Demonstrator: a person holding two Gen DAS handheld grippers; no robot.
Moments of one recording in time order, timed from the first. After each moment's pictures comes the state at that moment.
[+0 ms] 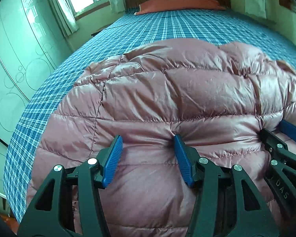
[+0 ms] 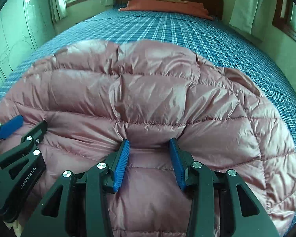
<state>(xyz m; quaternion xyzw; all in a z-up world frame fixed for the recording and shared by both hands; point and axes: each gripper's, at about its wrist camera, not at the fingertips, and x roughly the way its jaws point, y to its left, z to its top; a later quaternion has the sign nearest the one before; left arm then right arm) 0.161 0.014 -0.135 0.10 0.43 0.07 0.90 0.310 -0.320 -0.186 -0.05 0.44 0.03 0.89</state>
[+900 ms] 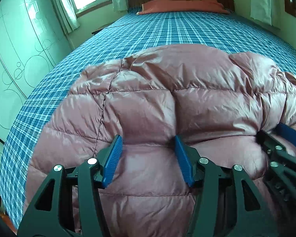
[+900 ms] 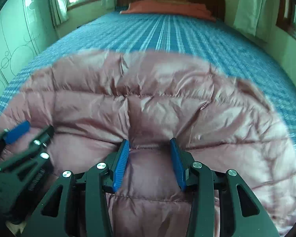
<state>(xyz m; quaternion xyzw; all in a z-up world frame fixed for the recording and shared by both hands) 0.190 0.027 -0.133 0.07 0.43 0.07 0.90 0.344 -0.318 -0.188 -0.03 0.43 0.05 0.90</state>
